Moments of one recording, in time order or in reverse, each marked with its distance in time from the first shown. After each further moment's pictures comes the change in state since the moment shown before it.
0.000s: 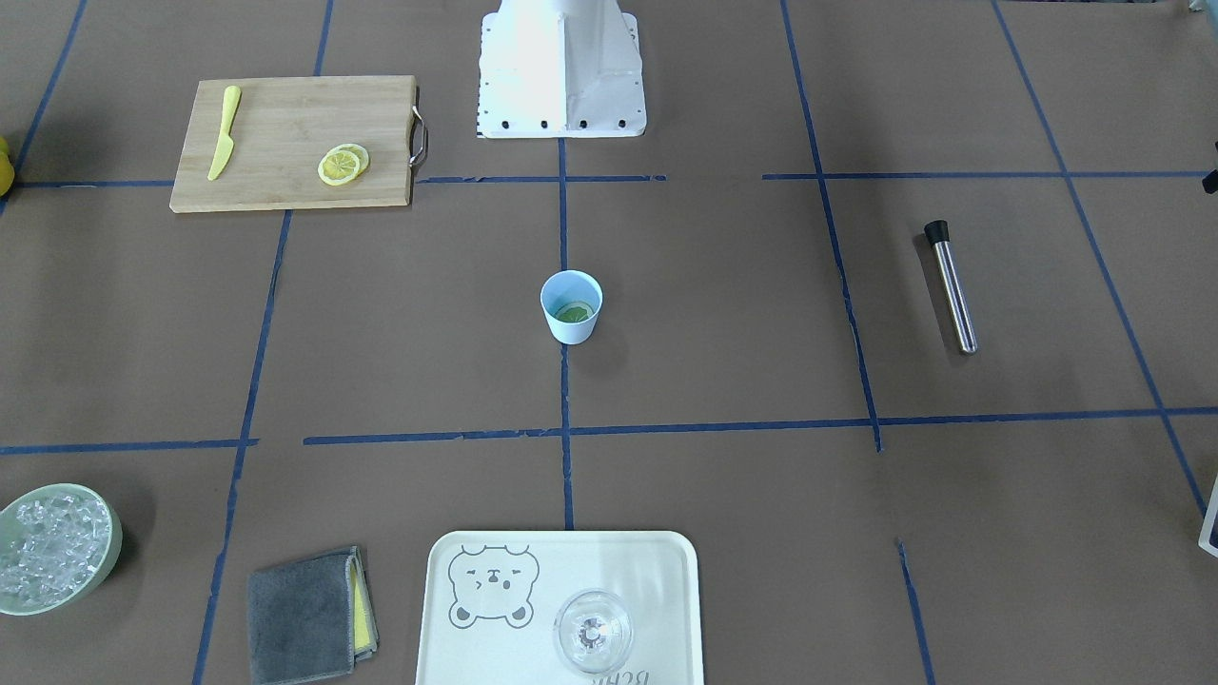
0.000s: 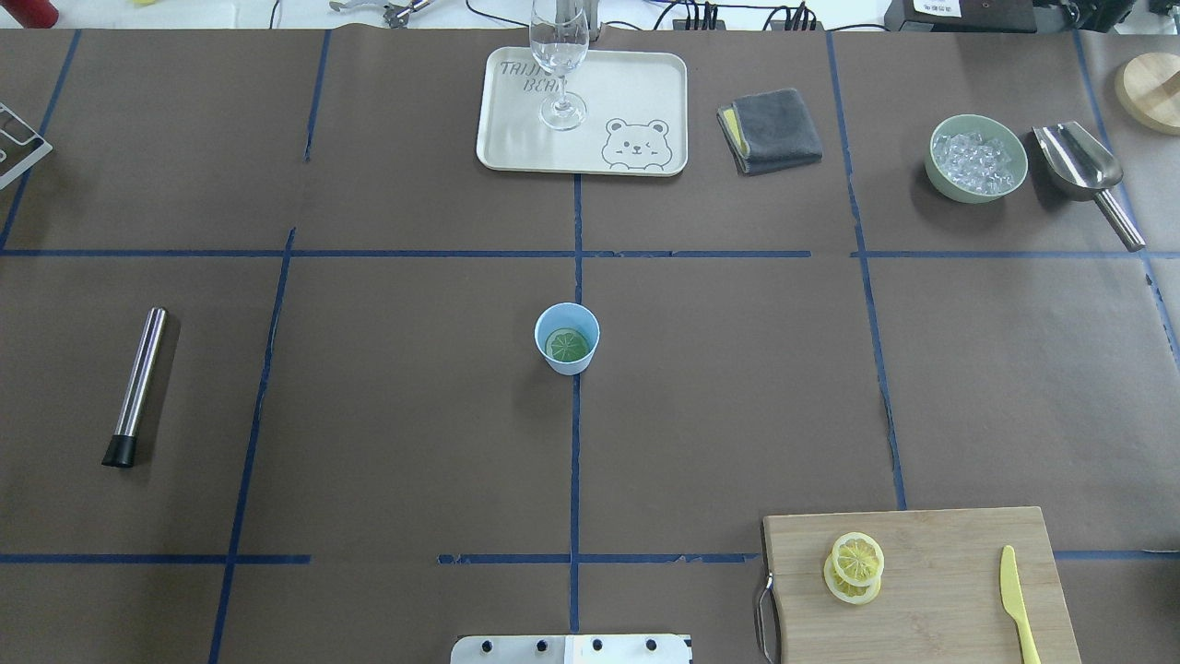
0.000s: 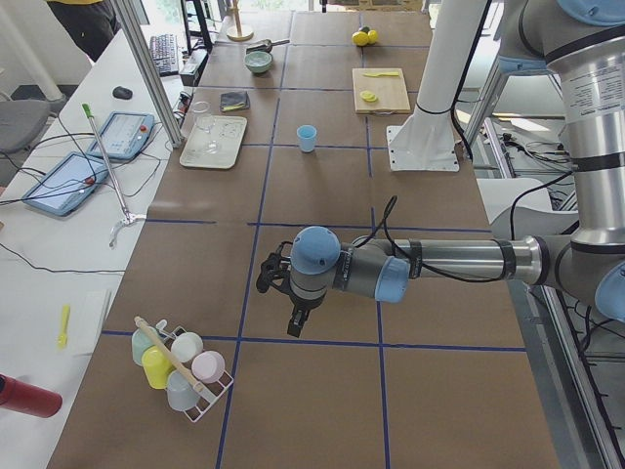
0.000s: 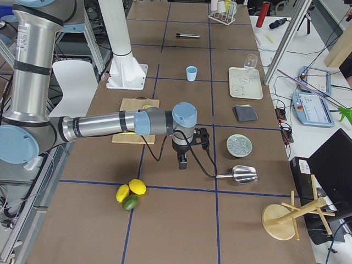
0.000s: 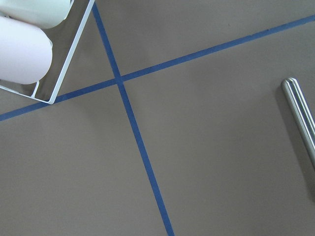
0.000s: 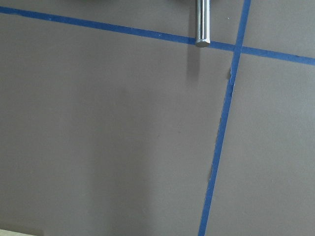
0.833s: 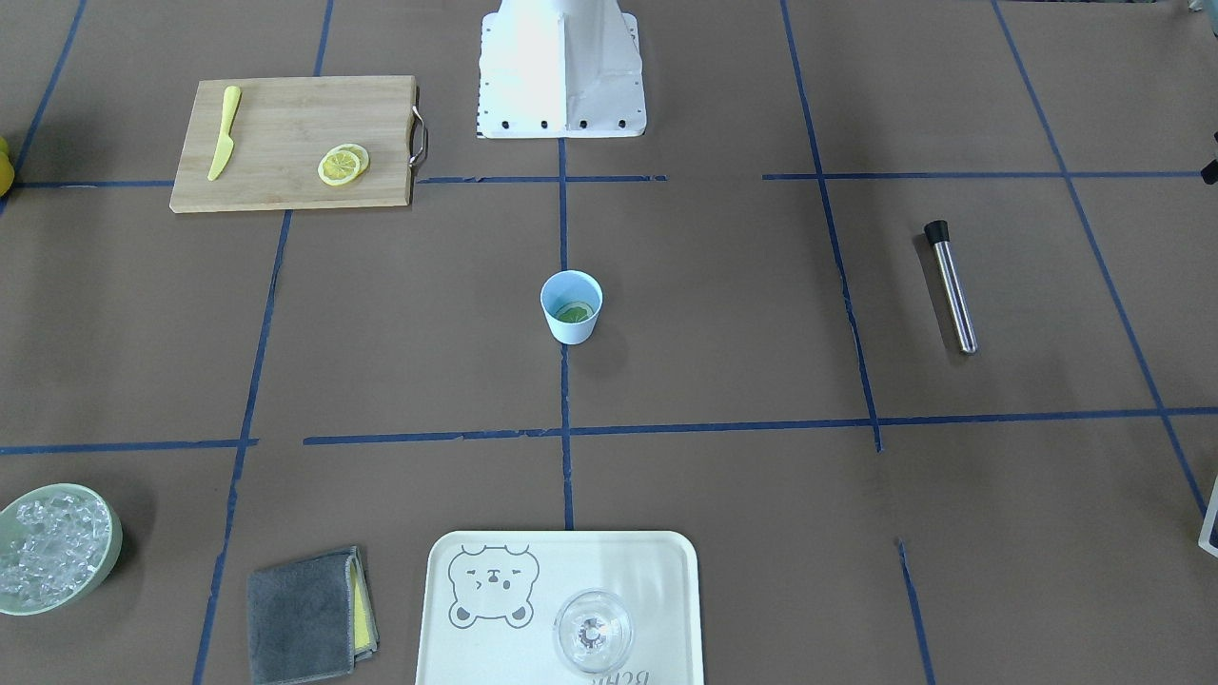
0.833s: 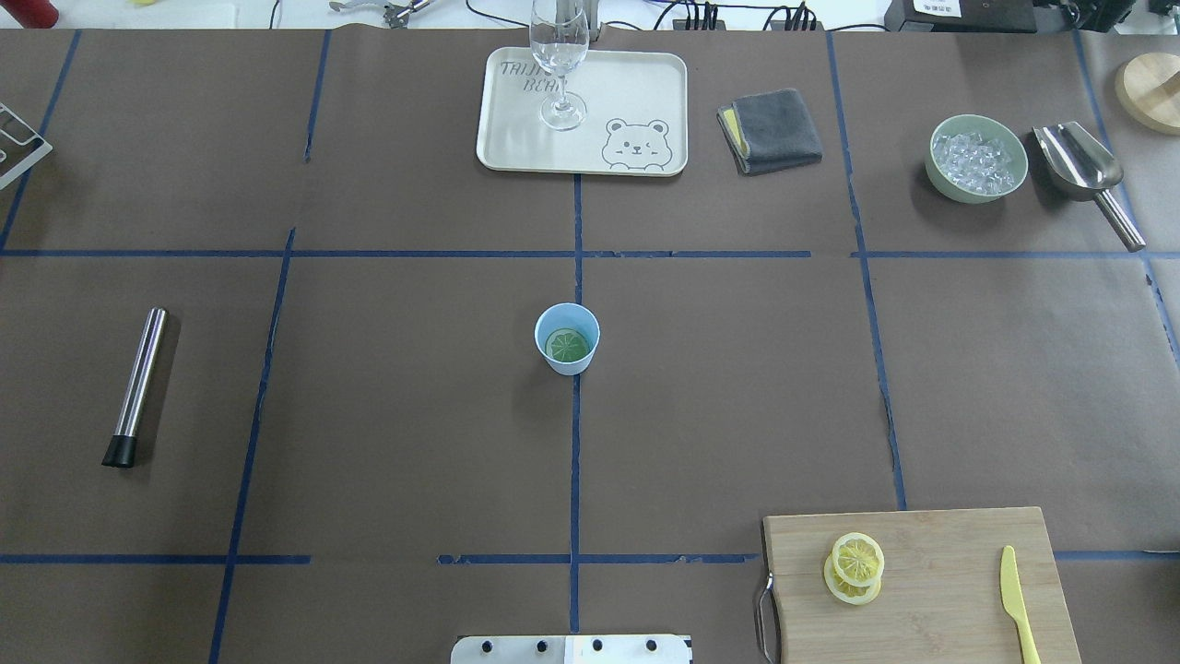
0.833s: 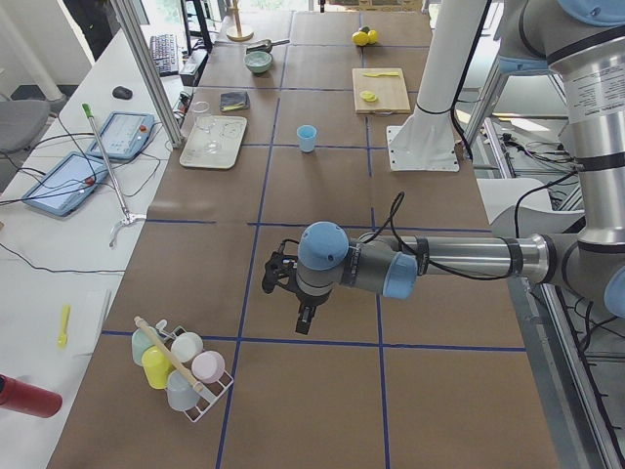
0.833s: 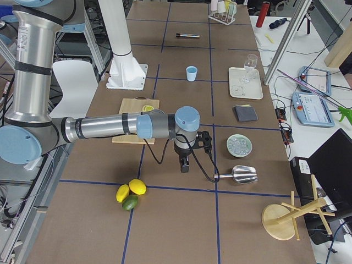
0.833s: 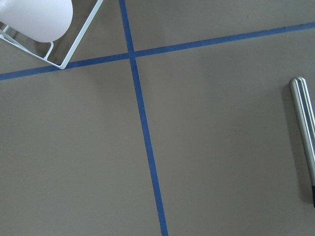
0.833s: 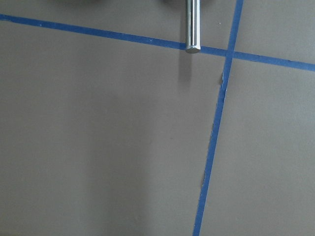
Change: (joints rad) left arm -0.002 -0.010 -0.018 -0.031 -0.002 -0.090; right arm 0.010 0.025 -0.038 0.008 -0.008 -0.002
